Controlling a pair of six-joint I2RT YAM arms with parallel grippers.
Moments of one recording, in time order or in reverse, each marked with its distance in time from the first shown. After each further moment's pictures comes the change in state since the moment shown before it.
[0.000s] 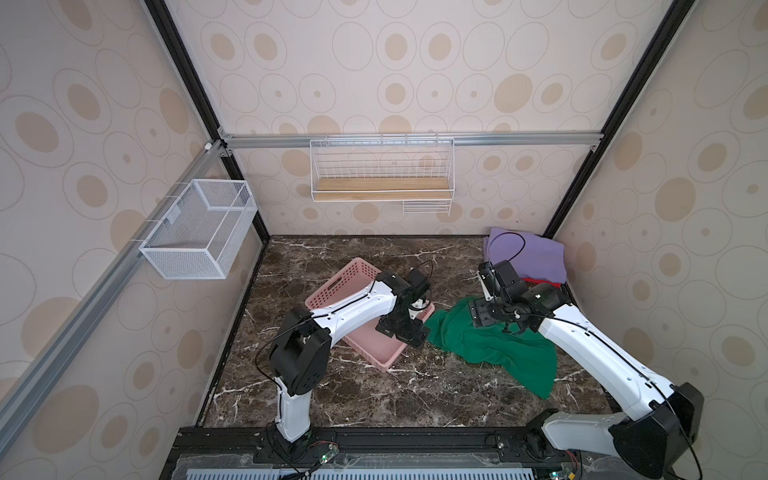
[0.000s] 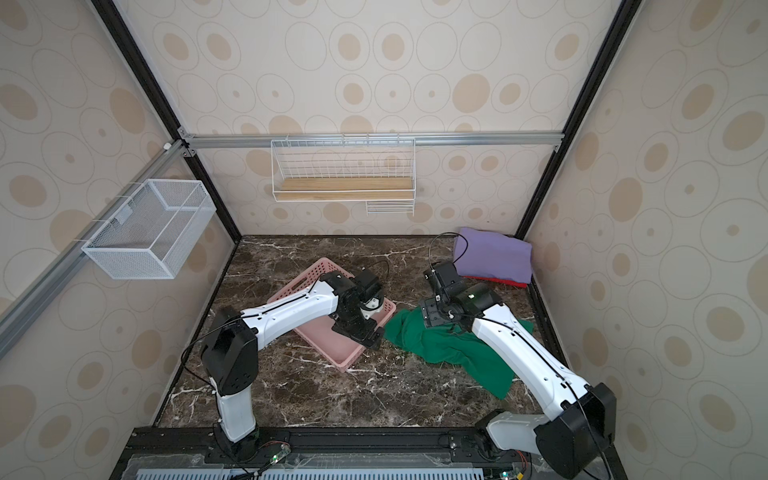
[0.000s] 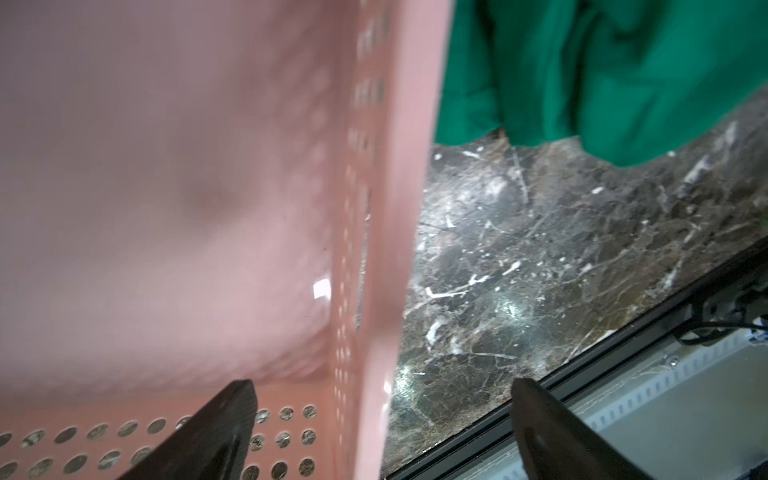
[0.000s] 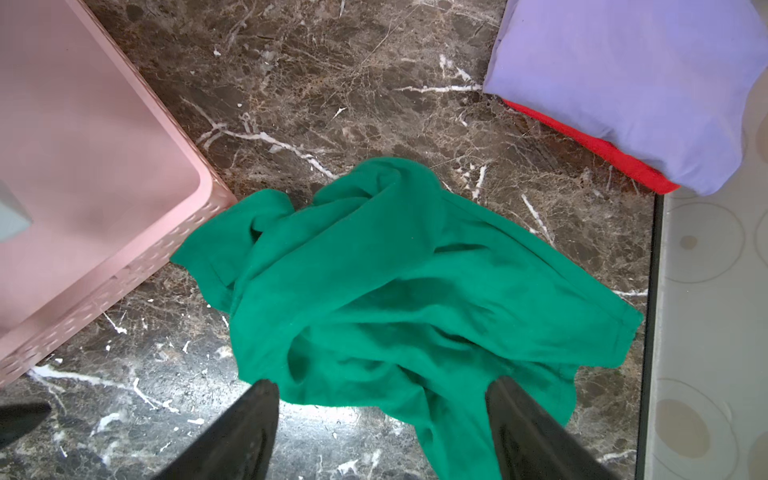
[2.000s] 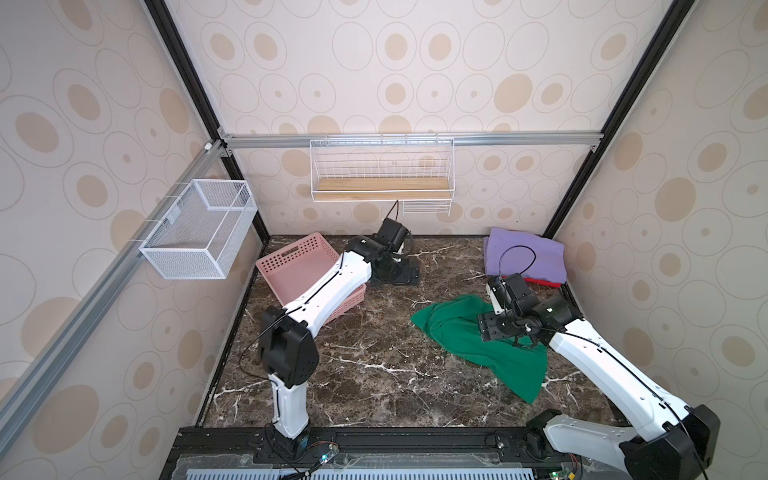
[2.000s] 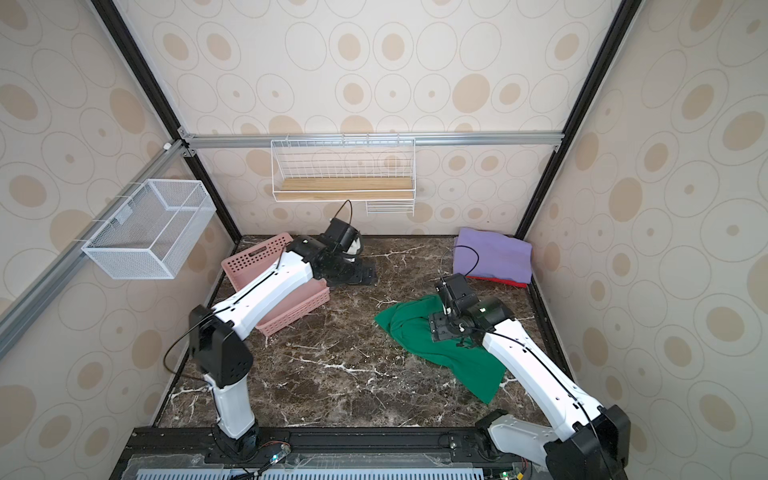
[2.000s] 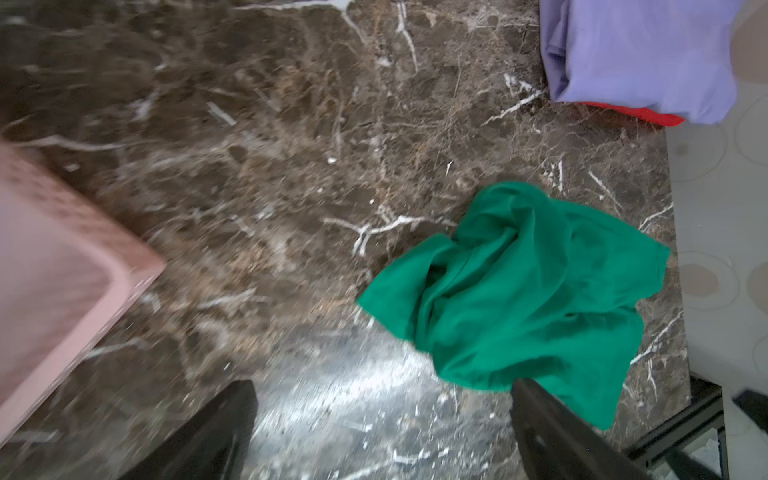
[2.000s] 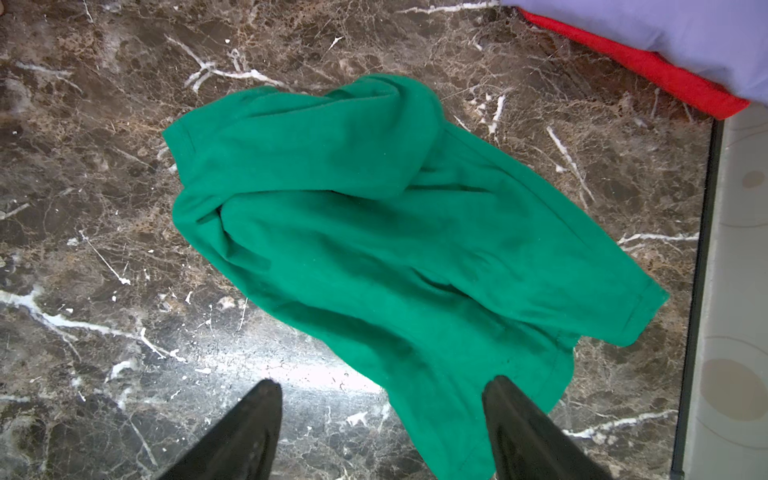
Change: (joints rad) left arm 0.237 0.106 0.322 0.161 -0.056 -0.270; right arm -0.043 -0.110 -0.113 -0.037 -0.086 0.030
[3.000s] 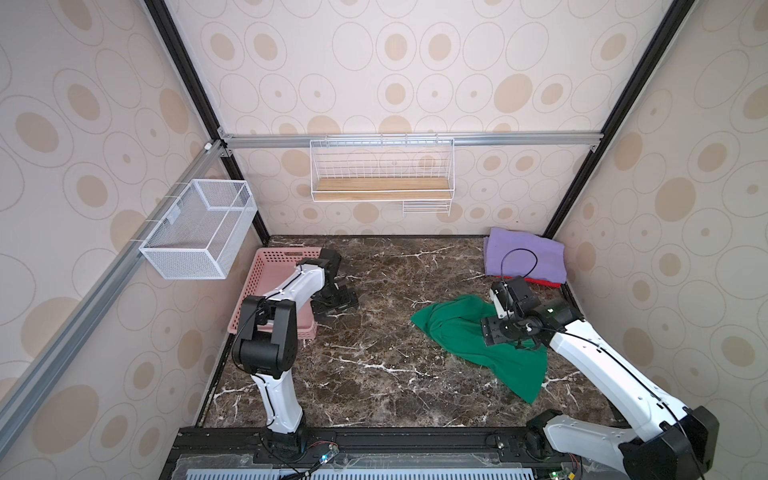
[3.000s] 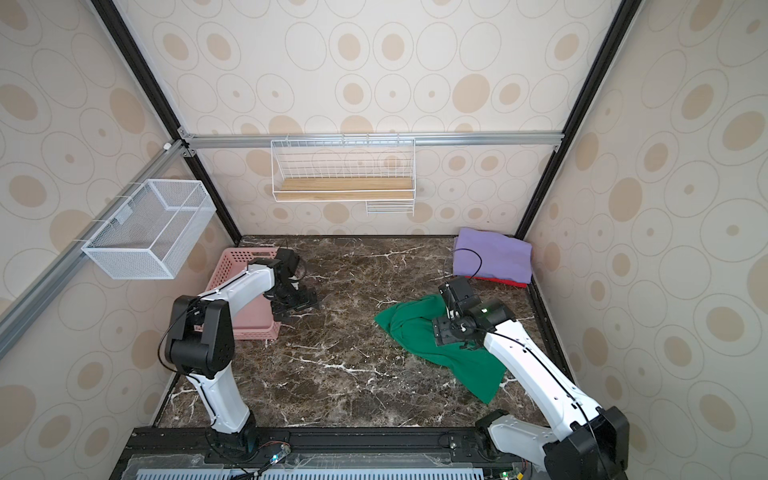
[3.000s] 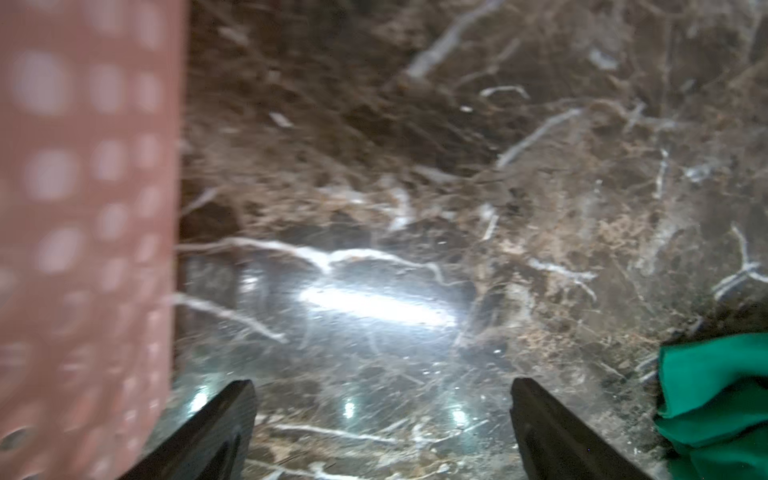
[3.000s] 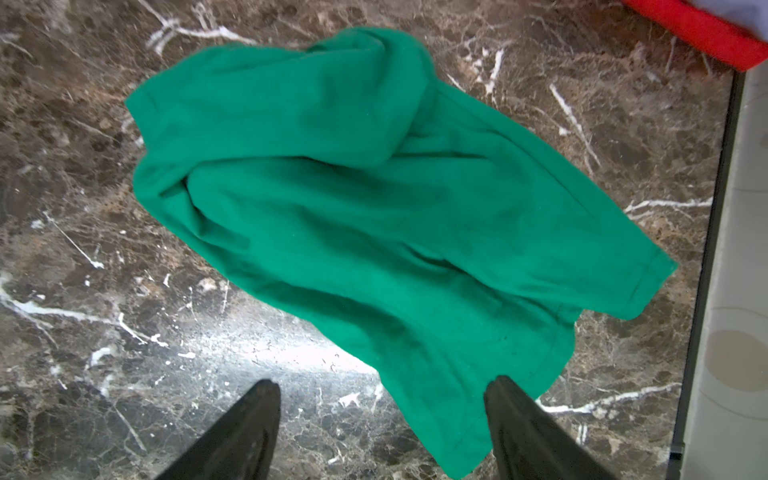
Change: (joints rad) left arm 0.465 -0.152 -0.556 0.026 -0.002 -0.005; right arm -0.038 0.022 0.002 -0.029 -0.029 -0.005
